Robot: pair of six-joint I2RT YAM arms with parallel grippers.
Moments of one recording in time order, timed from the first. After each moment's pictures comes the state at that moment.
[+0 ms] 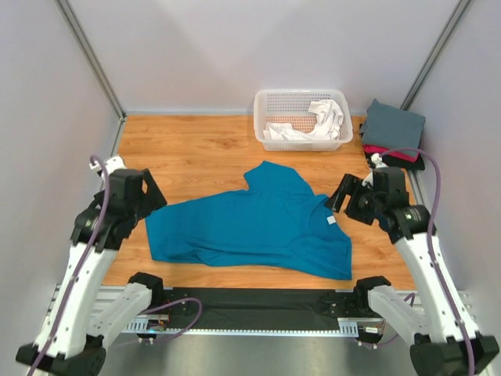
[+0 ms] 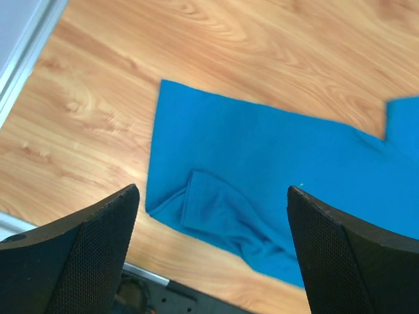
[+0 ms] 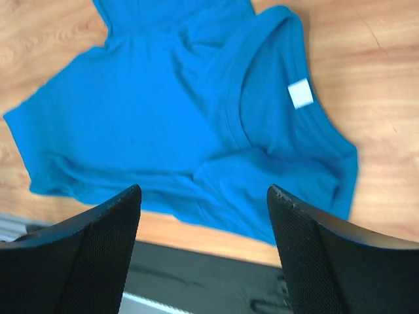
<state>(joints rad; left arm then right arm) -0.27 0.74 1.12 -1.11 -0.40 -0.59 0.17 0.82 0.97 -0.96 -0.18 0.50</state>
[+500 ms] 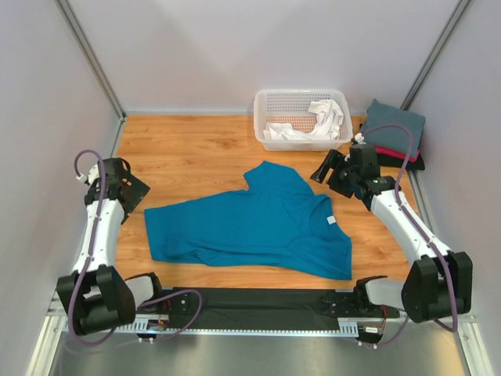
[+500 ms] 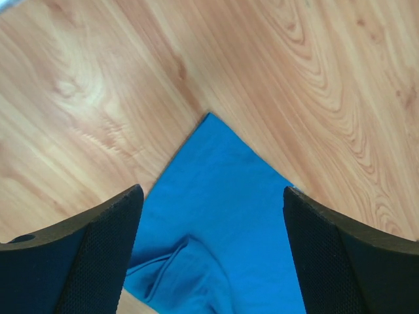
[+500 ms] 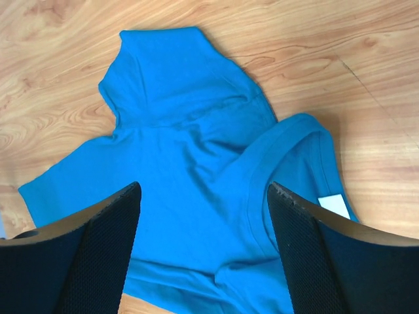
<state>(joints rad) 0.23 1.11 0.91 -0.75 -0.23 -0.72 0.18 1.23 0.94 -0.44 -0.14 0.62</state>
